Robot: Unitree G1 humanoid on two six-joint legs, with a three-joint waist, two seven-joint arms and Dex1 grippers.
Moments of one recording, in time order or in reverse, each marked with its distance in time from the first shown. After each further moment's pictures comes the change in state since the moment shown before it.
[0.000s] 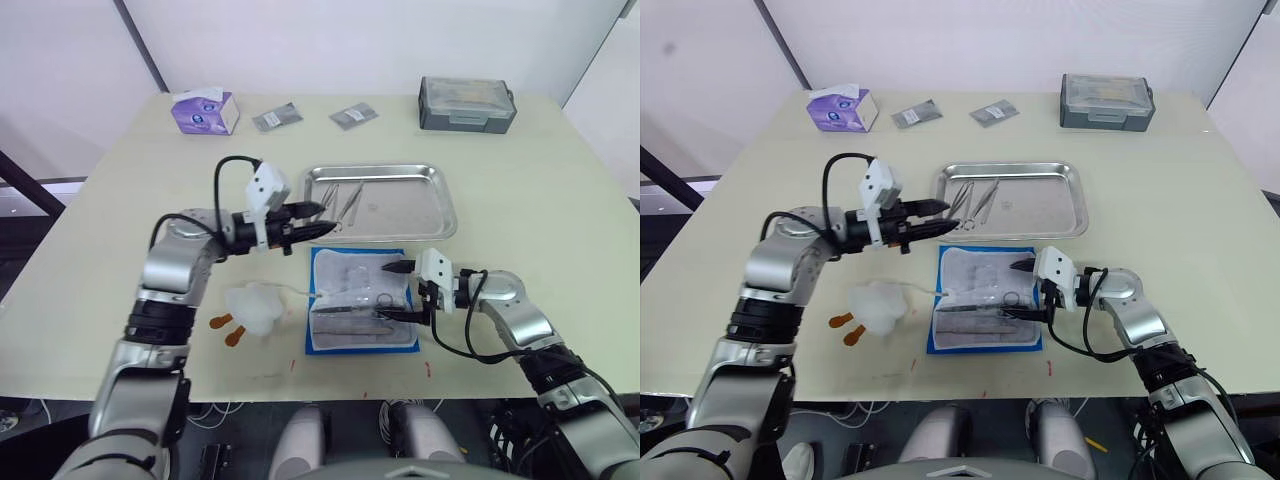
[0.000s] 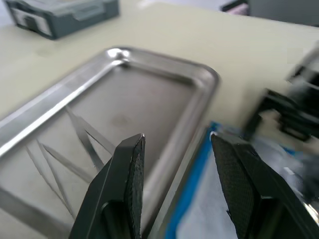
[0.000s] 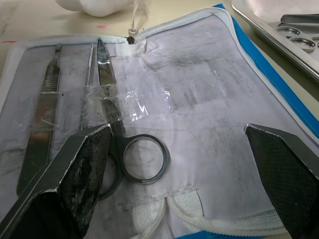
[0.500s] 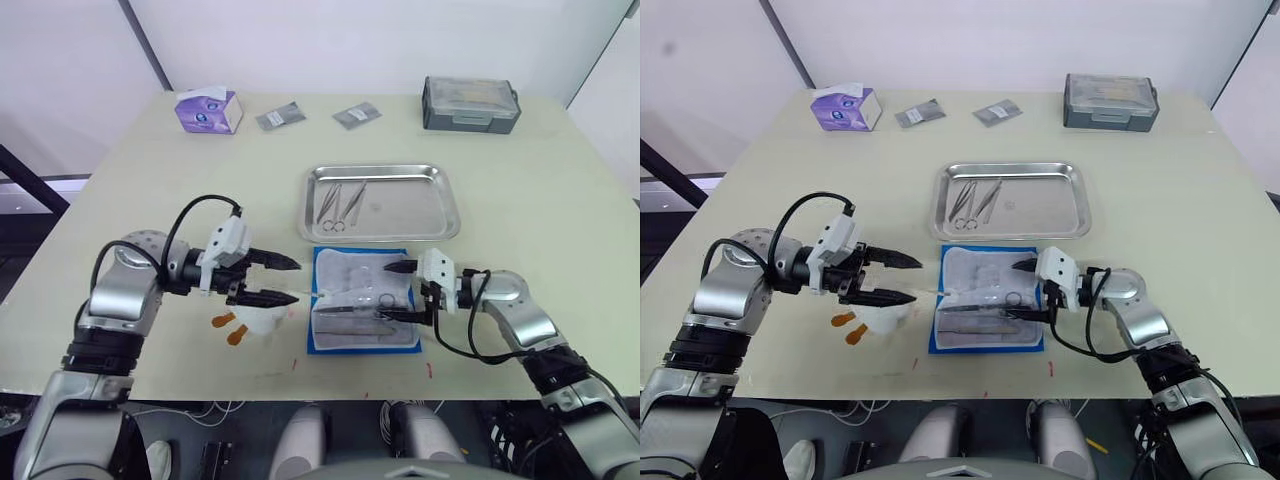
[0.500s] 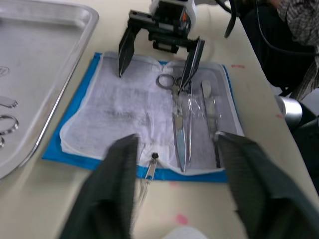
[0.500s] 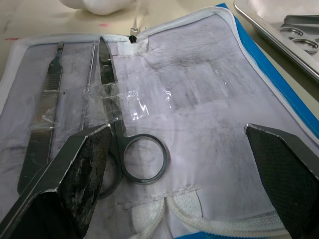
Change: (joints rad) left arm 0.168 0.173 -0.033 0.036 -0.041 -0.296 -0.420; right arm 0.020 -0.020 -0.007 -0.037 0.001 0.007 0.002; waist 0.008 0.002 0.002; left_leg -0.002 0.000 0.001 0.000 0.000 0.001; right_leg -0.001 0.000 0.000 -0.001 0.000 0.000
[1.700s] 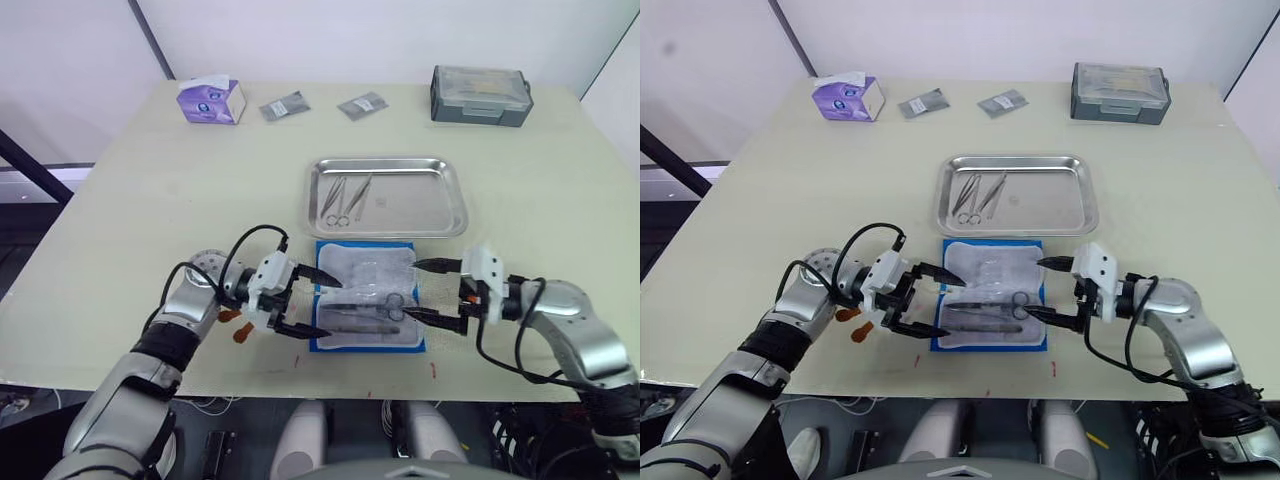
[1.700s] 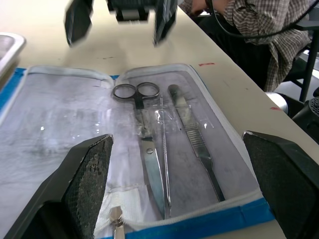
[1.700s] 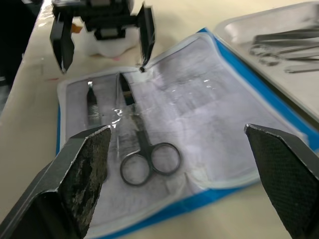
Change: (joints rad) left arm -0.105 -0.133 -0.329 0.309 -0.090 -0.448 -0.008; right arm 0.201 -0.164 -0.203 -0.496 0.215 0.311 -0.038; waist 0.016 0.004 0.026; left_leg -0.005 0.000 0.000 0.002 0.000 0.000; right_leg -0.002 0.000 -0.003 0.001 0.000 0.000
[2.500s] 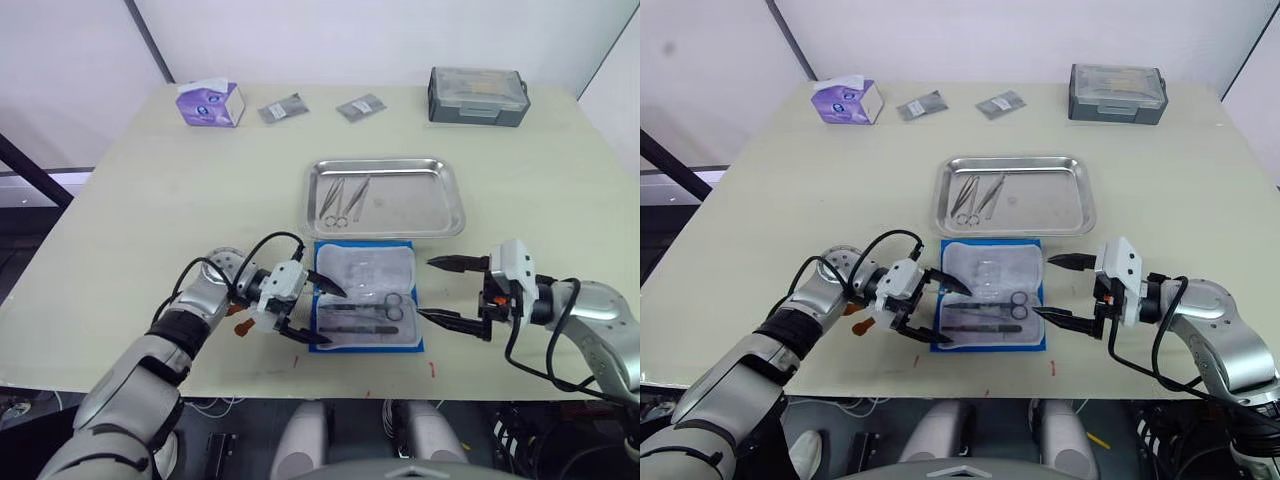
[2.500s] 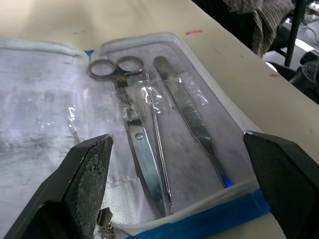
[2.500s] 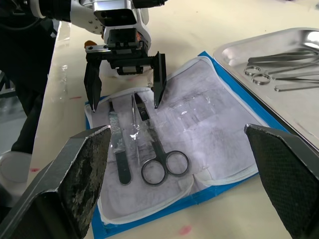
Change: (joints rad) left arm -0.097 -0.006 -0.159 0.162 0.056 -0.122 -0.003; right arm 0.060 -0.081 -0.083 -0.135 0.125 0.077 -0.005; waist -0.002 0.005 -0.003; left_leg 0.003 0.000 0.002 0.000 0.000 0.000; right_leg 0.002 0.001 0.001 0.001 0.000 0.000
